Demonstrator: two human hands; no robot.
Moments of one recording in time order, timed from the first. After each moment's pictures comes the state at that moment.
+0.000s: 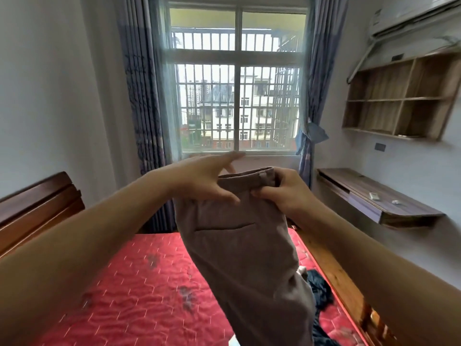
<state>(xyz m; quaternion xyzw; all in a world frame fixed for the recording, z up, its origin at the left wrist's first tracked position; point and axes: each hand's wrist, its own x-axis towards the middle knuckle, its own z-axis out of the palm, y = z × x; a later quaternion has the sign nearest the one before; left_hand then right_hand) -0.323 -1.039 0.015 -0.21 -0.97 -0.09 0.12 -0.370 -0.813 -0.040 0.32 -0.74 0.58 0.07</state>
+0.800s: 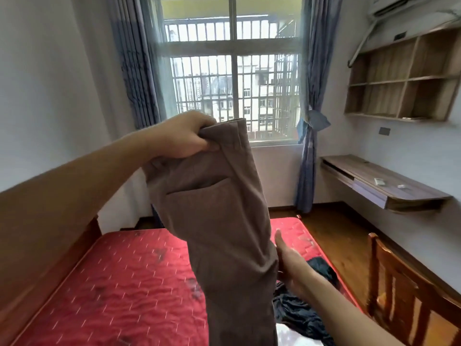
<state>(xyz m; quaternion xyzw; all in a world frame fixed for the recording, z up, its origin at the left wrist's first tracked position) -0.314 -1.028 0.072 -0.18 -0.96 -0.13 0.19 -0.386 -0.782 -0.238 0.00 -0.62 0.74 -0.28</state>
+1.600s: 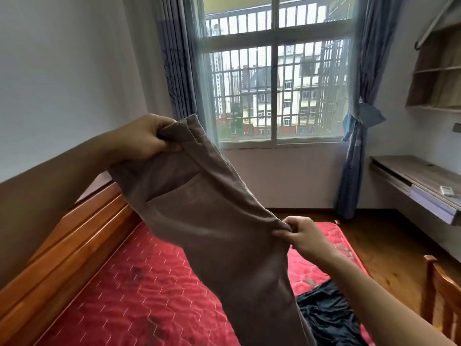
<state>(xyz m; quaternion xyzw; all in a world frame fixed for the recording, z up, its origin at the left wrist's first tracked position) -0.292 -1.122 0.074 -0.04 -0.96 -0.23 0.17 -0.448 -0.796 -0.171 0.29 -0.80 0.52 -0.04</state>
